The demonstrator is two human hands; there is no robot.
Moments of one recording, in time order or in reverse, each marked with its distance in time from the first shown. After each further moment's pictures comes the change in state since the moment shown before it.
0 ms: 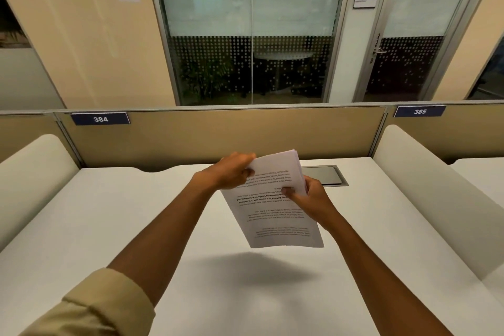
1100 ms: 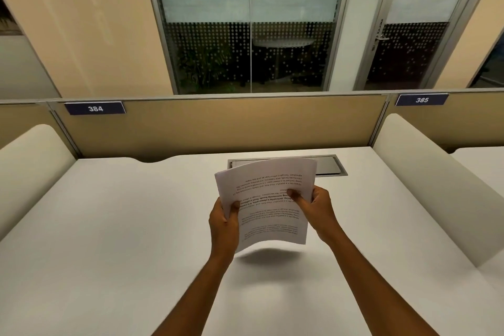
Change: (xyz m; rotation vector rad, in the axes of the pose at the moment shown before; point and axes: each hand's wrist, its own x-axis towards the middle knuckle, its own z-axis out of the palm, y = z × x) left_hand -0.065 0.007 0.164 -1.103 0.792 -0.404; right_hand -0.029 0.032 0.016 0.215 0.193 0.123
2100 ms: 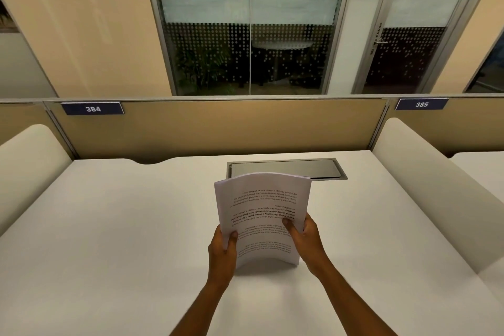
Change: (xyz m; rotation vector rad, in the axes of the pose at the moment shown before) left_hand -0.015 -0.058 -0.019 0.119 -0.057 -0.089; right_hand -0.026 0.057 0.026 0.053 0.005 0.127
